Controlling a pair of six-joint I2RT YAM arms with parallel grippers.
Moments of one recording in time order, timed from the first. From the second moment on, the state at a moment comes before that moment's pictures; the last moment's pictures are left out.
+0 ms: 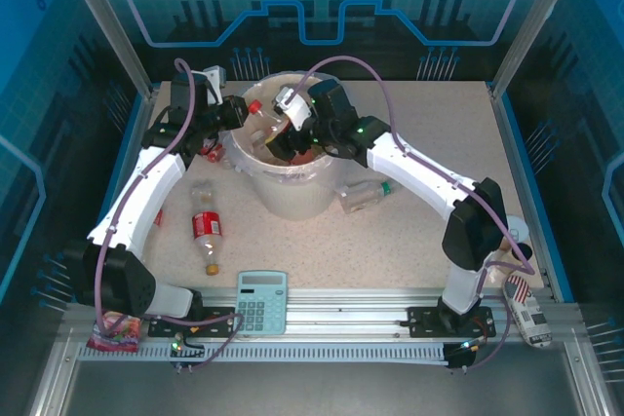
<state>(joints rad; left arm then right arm) -0.14 1.41 1.34 -0.46 0.18 -0.41 0.71 1.81 1.67 -0.38 -0.26 -0.16</state>
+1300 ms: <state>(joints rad) -0.14 1.41 1.34 -0.46 0.18 -0.40 0.69 1.68 1.80 -0.45 -0.27 -0.11</state>
